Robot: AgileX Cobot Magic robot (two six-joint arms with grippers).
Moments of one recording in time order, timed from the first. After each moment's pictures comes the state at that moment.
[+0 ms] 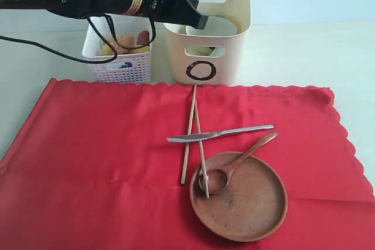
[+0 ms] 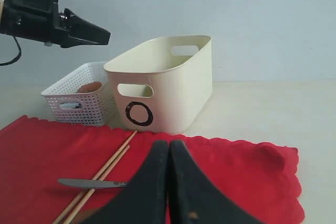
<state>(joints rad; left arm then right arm) -0.58 1.93 -1.40 1.75 -0.21 -1.59 0.24 0.02 0.00 -0.05 0.18 0.22</state>
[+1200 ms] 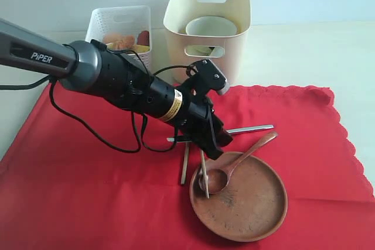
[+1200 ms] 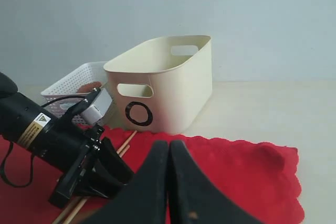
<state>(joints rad) -0.69 2.22 -1.29 1.75 -0.47 -1.39 0.24 0.02 0.00 -0.05 0.18 0.22</state>
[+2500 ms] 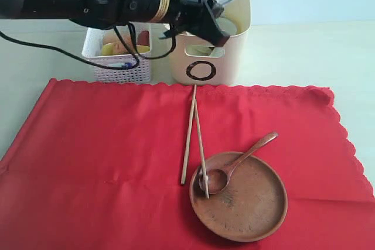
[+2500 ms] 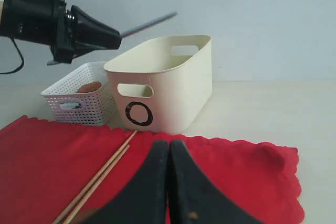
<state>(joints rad) -0.69 1.92 -1.40 1.72 -0.10 -1.39 0.24 0.02 0.00 -0.05 0.18 0.22</state>
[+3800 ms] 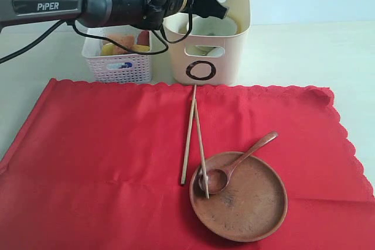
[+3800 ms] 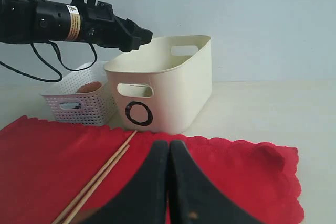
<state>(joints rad) -0.67 2.25 -1.78 1.69 0.24 -1.52 0.24 0.02 0.00 -0.05 0.18 0.22</state>
